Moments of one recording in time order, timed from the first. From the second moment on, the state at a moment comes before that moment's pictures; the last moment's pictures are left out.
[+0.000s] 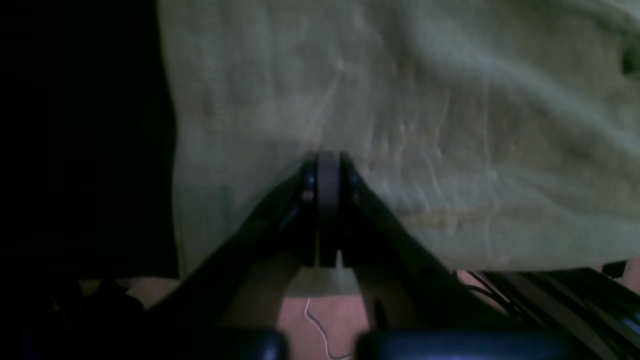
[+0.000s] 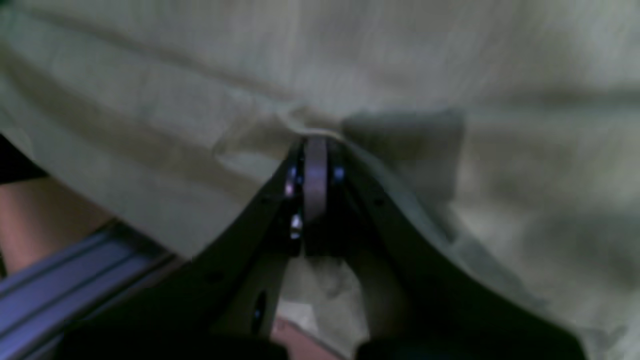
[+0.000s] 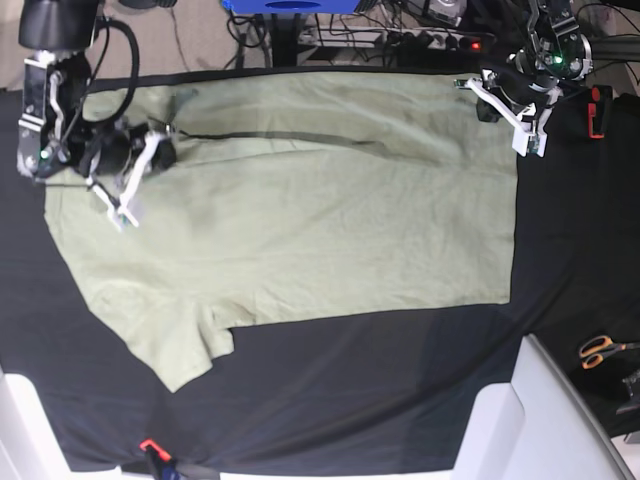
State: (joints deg) left arm 24.3 -6.0 -28.9 86.2 -10.8 -29.0 39.1; right arm -5.2 8.9 13.2 74.7 22.6 40.1 -59.7
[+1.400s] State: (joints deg) left arm 23.2 -6.0 -29.0 86.3 -10.4 -29.0 39.3; right arm -6.3 6.7 13.0 76.8 22.6 40.1 -66.3
